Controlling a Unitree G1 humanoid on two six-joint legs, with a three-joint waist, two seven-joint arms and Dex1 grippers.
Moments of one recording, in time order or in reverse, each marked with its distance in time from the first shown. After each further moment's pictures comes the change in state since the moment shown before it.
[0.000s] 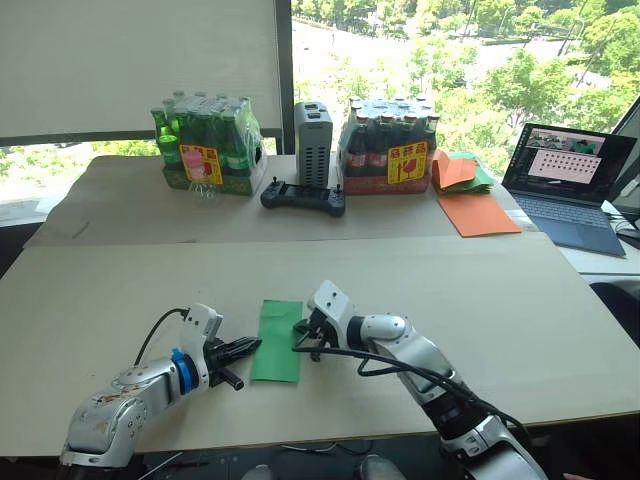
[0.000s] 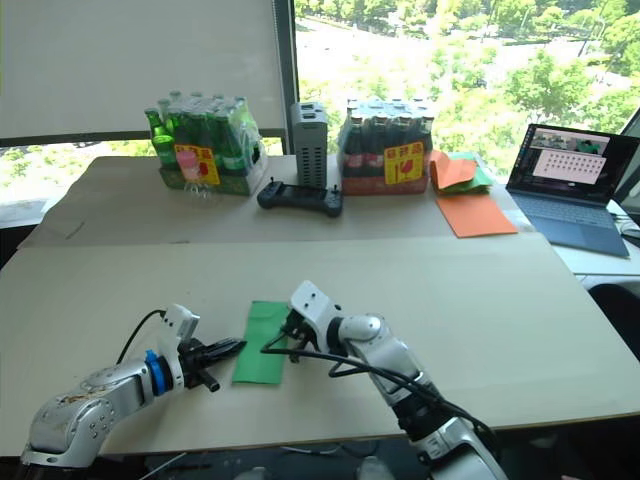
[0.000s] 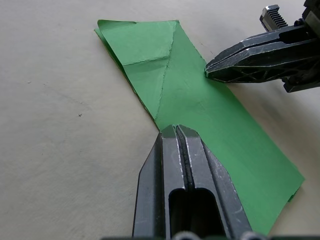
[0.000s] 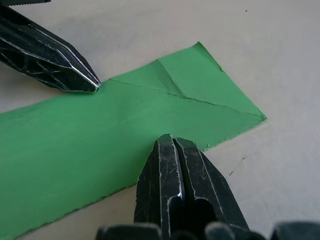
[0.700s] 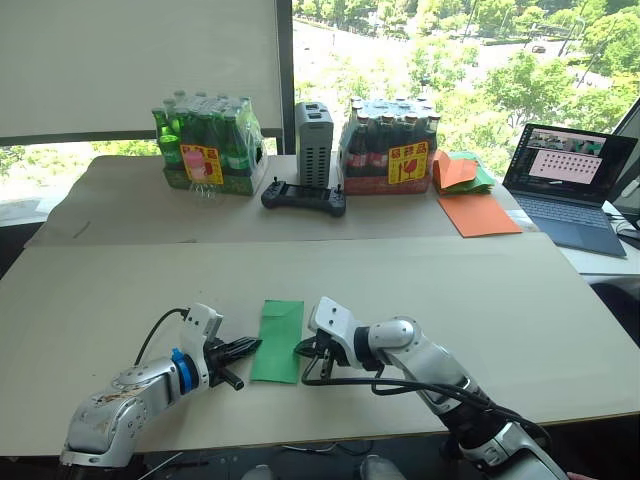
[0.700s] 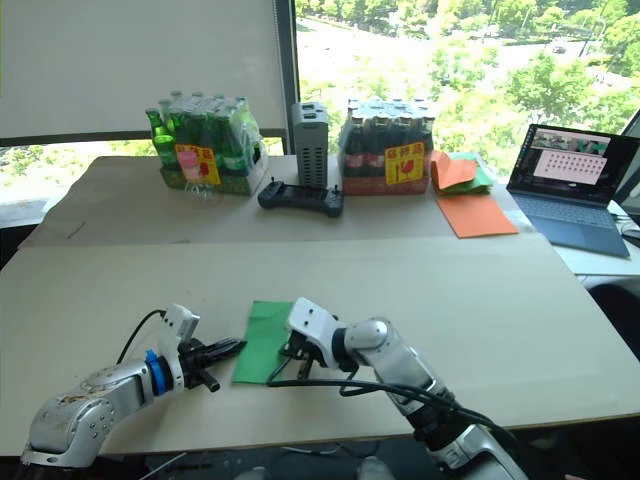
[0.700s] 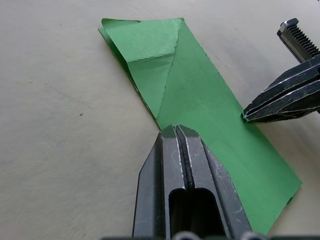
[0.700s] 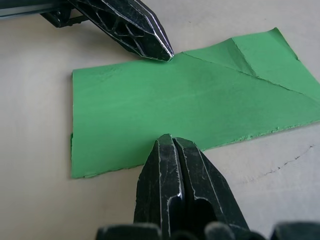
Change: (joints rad) left arm -0.001 0.000 0.000 0.000 0.000 0.001 0.001; right arm 0.025 -0.103 0.068 -0.120 0.016 0.030 0.157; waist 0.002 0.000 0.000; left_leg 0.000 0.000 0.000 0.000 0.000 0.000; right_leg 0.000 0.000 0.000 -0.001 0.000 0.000
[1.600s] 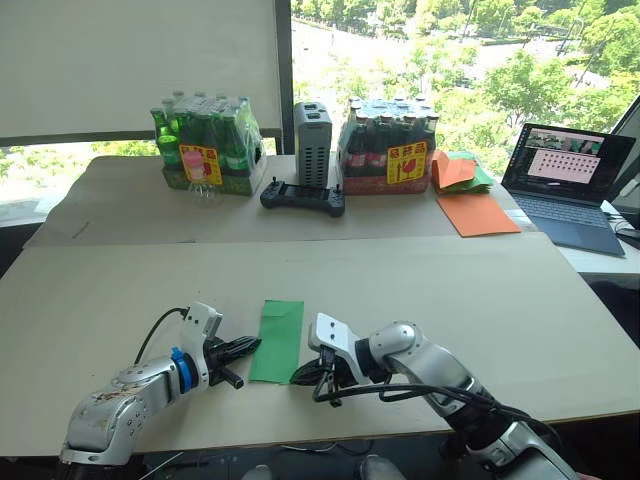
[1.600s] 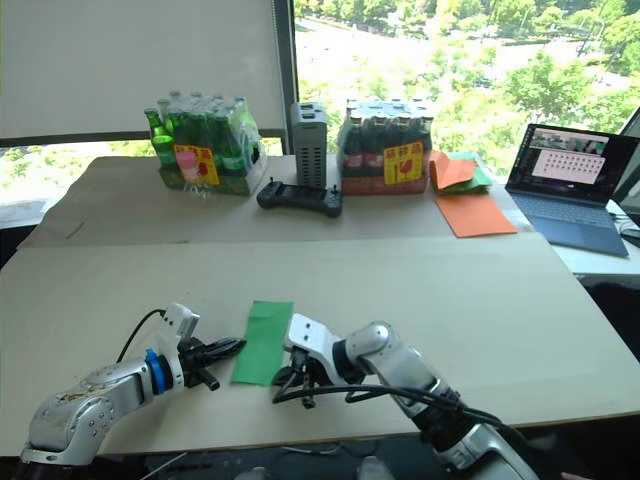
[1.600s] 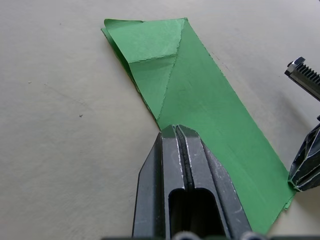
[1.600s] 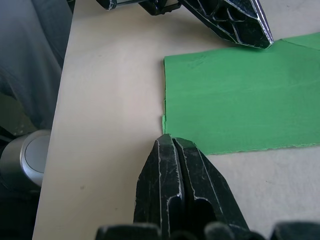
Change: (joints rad) left arm -0.008 0.000 0.005 0.000 -0.006 0.022 0.005; right arm -0.009 -0.035 0.037 0.002 0.094 0.018 0.148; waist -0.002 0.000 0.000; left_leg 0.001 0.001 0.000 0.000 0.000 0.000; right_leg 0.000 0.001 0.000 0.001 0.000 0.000
